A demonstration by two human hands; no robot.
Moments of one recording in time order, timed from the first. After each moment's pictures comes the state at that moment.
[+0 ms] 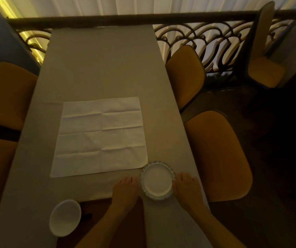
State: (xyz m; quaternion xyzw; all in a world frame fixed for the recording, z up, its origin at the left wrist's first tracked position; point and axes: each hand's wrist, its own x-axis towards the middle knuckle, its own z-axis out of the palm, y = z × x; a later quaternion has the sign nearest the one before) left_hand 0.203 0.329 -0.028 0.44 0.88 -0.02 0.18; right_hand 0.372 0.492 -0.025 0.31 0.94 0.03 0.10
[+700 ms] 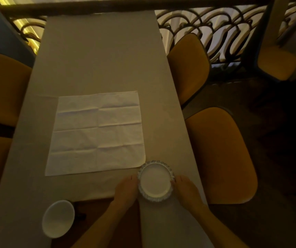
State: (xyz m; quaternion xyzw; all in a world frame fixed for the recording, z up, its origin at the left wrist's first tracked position) left_hand 0.202 0.356 -0.066 0.36 0.87 0.03 0.33; right_hand 0.378 0.518 -0.081 0.33 0.90 -0.23 0.15
